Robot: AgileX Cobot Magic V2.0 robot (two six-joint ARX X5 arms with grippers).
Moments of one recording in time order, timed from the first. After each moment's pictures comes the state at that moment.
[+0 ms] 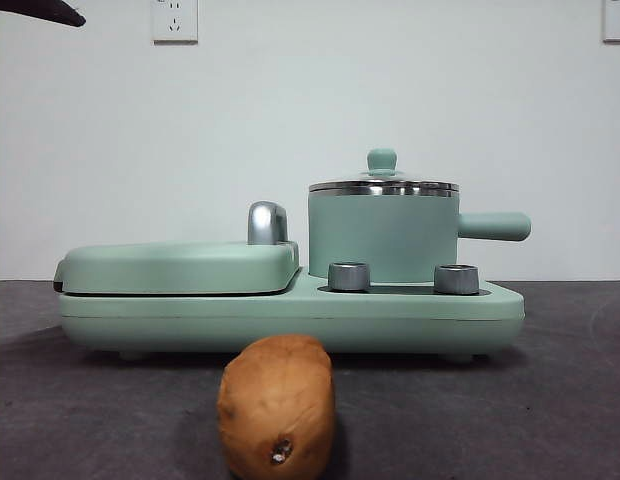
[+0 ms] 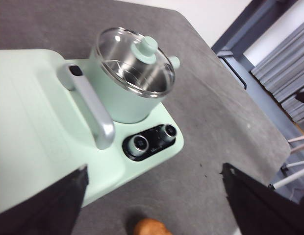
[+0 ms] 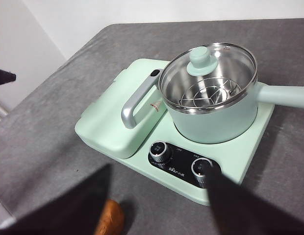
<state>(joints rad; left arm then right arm) -0.22 0.92 0.99 -0.57 0.66 -0.21 0.03 0.69 0.91 -0.68 -0.68 0.09</state>
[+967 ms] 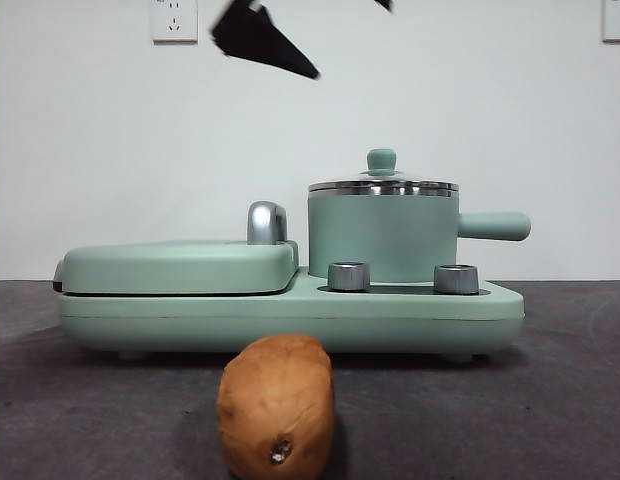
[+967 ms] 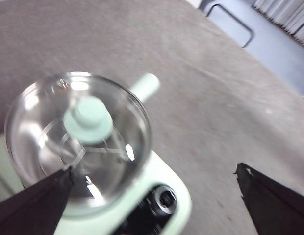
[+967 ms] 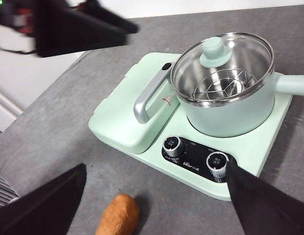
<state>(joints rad) -0.62 1.70 1.70 -0.58 0.35 -0.11 0.08 0.69 0.91 -0.69 -0.68 0.14</state>
